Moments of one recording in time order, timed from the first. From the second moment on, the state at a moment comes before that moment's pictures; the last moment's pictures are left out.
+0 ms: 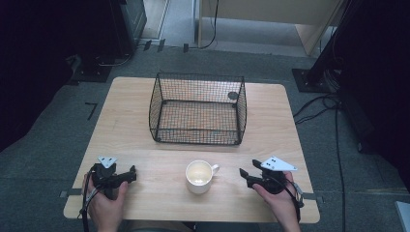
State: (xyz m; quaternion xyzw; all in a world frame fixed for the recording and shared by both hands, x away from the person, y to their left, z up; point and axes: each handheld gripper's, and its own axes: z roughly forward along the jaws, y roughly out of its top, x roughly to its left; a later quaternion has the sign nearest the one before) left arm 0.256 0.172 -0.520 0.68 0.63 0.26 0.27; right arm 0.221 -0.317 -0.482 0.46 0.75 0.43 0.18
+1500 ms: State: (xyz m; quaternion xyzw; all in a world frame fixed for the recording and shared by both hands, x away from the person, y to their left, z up) left arm 0.256 0.171 -0.520 0.69 0.63 0.25 0.27; right arm 0.235 -0.252 -0.494 0.36 0.80 0.47 0.10
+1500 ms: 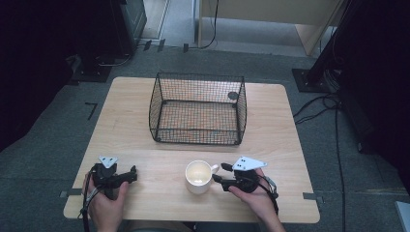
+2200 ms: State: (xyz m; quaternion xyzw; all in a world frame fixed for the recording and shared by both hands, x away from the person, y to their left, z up) left arm 0.256 0.171 -0.520 0.69 0.63 0.25 0.27; right arm 0.222 -0.243 -0.497 0.34 0.81 0.46 0.07
